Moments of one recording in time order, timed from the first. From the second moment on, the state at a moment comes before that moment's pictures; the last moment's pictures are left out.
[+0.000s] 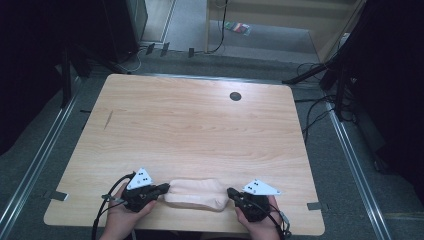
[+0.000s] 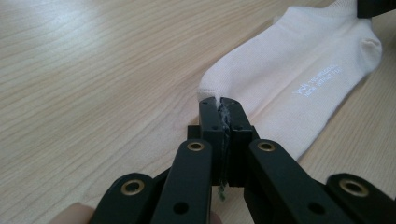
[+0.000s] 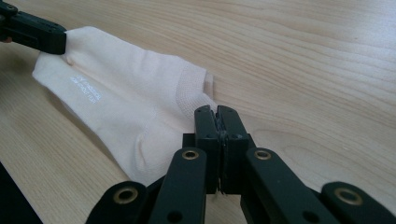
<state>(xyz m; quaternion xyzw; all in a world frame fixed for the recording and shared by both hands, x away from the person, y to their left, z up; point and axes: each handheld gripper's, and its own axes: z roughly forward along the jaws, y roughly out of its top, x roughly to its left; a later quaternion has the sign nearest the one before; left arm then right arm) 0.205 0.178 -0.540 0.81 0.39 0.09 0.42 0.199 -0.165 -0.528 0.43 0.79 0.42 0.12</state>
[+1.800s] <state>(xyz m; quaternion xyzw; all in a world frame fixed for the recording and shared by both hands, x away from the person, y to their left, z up) 0.210 0.180 -0.547 0.80 0.38 0.08 0.46 0.212 -0.171 -0.536 0.45 0.75 0.46 0.16</state>
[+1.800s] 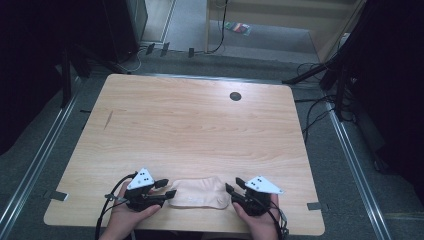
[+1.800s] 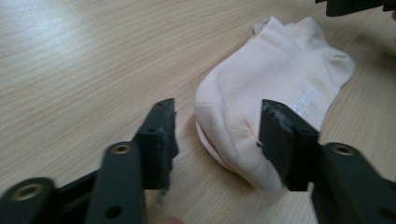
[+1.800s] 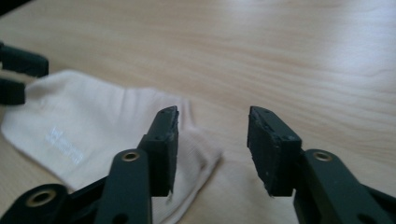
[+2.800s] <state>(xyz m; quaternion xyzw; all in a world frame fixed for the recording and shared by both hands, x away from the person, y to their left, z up) 0.229 0.290 -0.540 0.68 0.51 0.16 0.50 0.232 -0.233 -0.529 0.51 0.69 0.47 0.21</state>
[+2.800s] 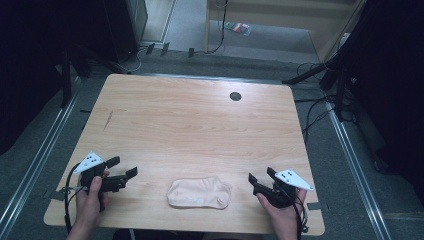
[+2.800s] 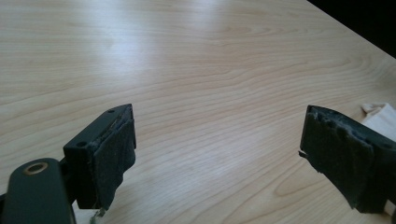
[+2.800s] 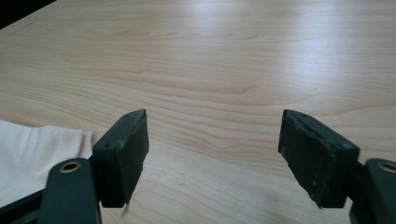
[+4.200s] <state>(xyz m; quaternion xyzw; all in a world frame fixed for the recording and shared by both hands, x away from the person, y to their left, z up) 0.200 0.365 -0.550 0.68 0.54 0.22 0.45 0.214 -0.345 -0.545 0.57 0.65 0.44 0.24</state>
